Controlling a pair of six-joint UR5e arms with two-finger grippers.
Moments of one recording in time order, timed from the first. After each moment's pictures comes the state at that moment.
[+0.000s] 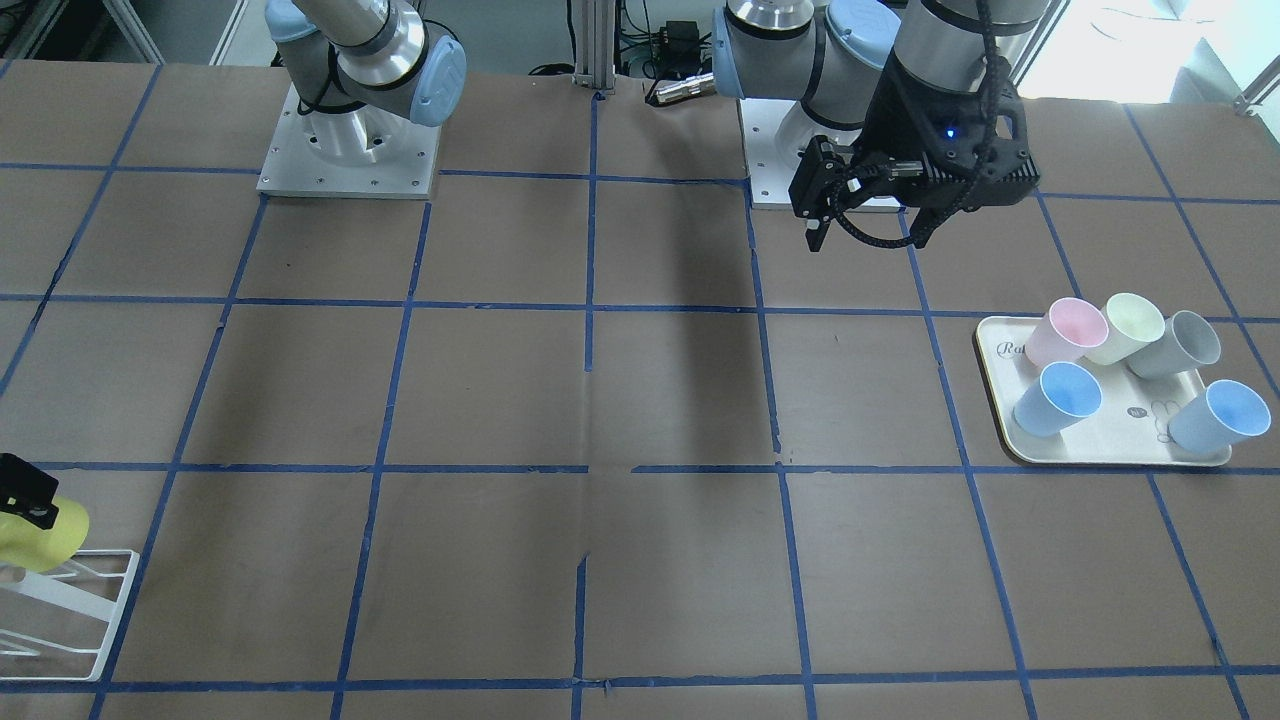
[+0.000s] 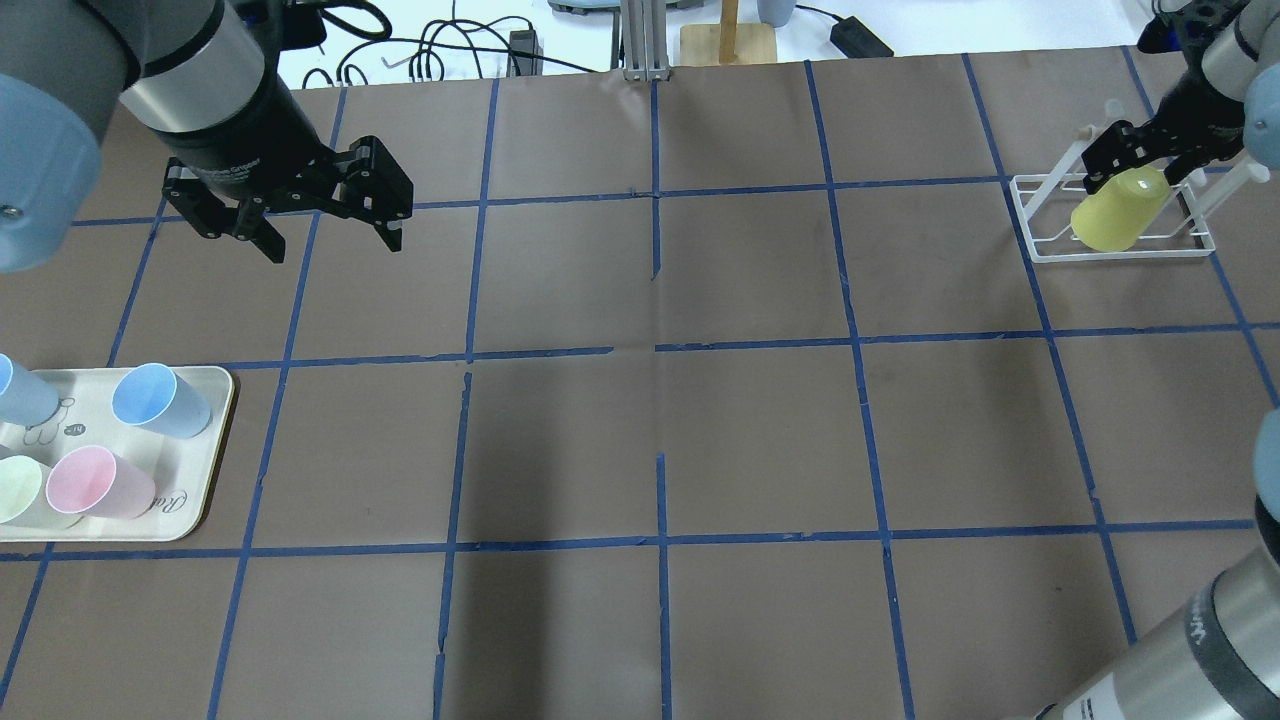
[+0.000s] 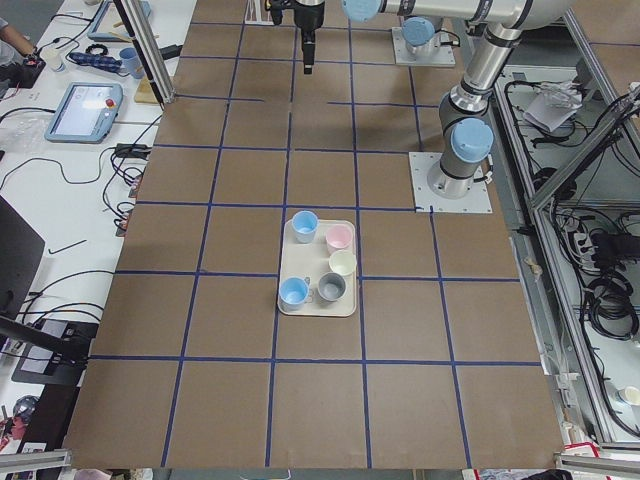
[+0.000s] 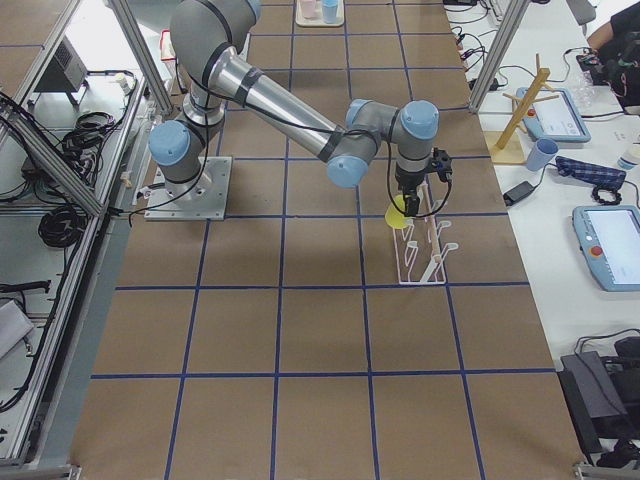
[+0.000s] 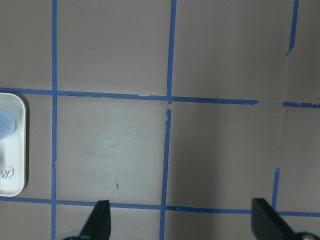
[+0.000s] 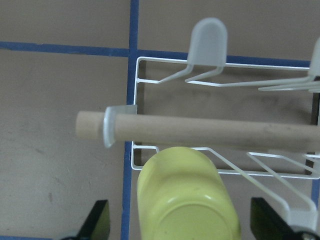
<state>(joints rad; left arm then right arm) -1.59 -1.53 -1.57 -1.56 1.58 -0.08 1.12 -1.12 1.50 -2.06 -1.53 -0.52</state>
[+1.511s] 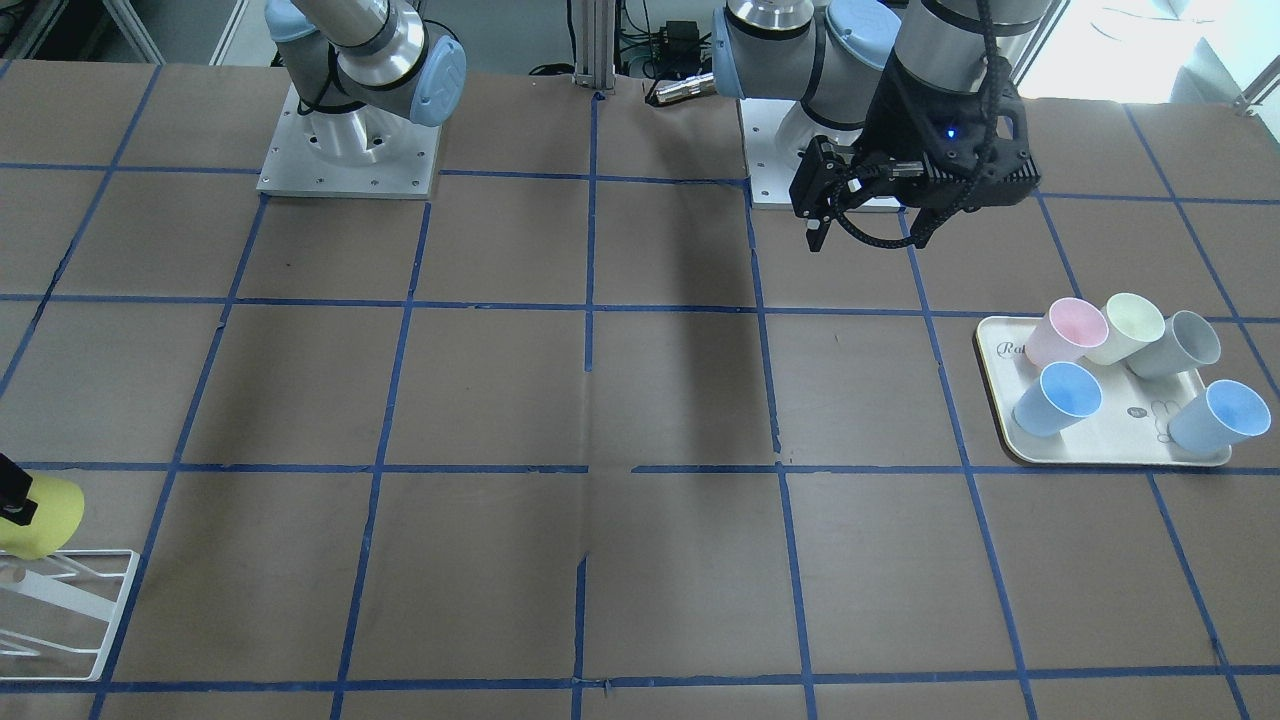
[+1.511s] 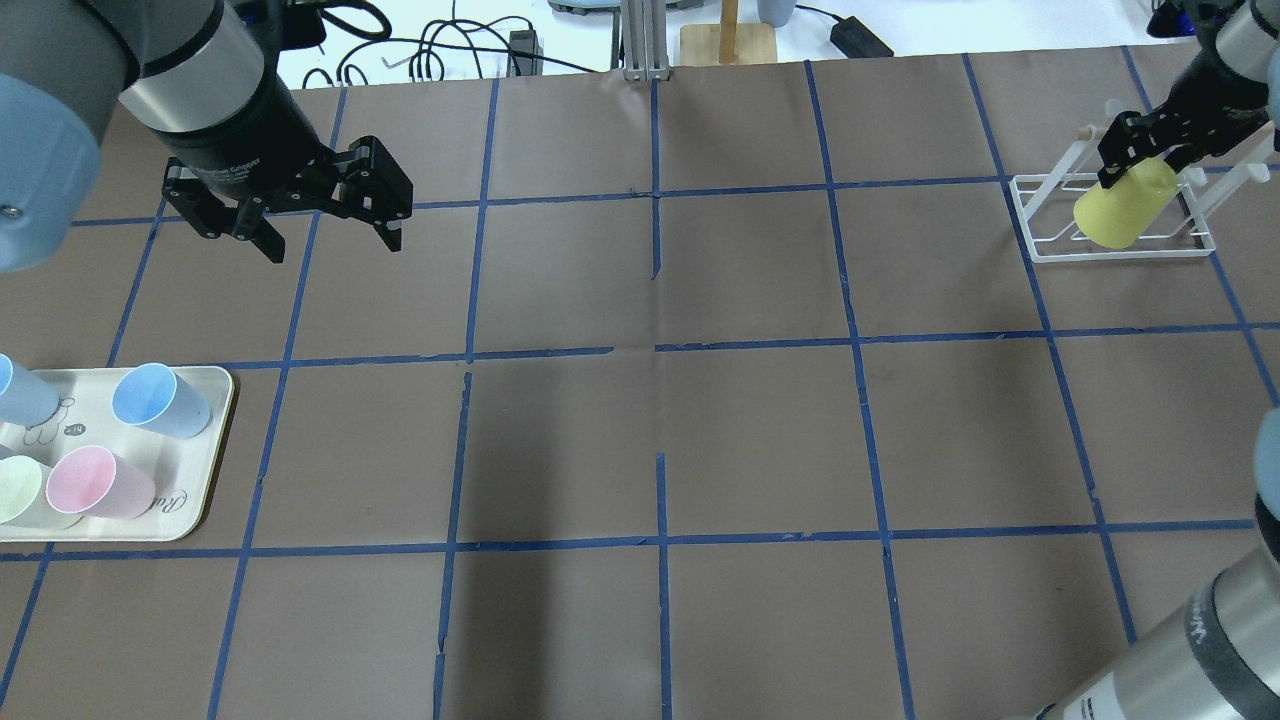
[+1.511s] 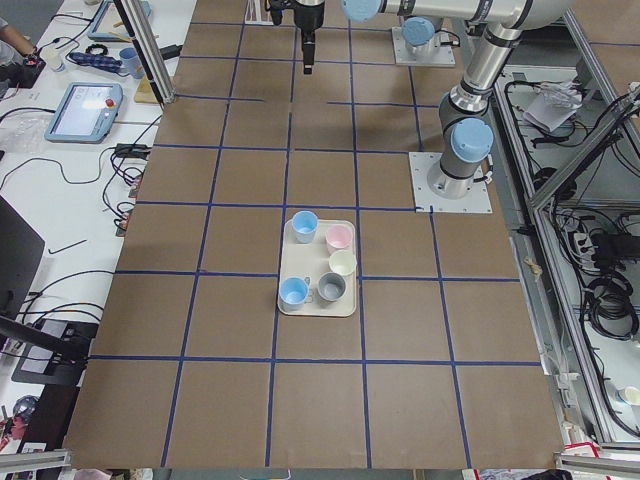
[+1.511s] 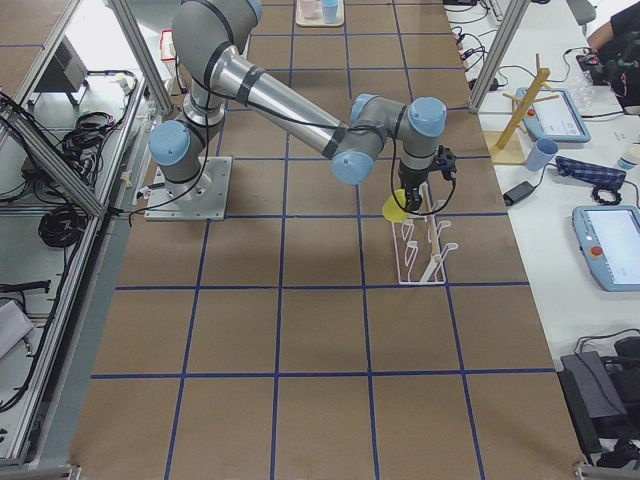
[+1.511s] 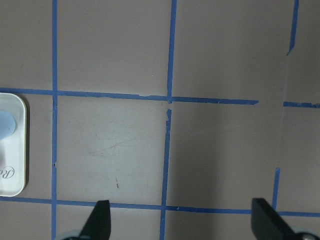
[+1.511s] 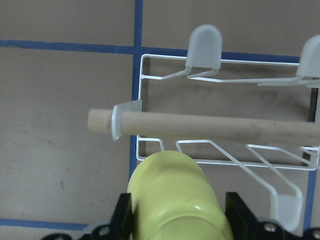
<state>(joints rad) -1.59 -1.53 -1.57 -1.56 1.58 -0.08 1.12 -1.13 1.42 -1.91 -1.53 -0.52</state>
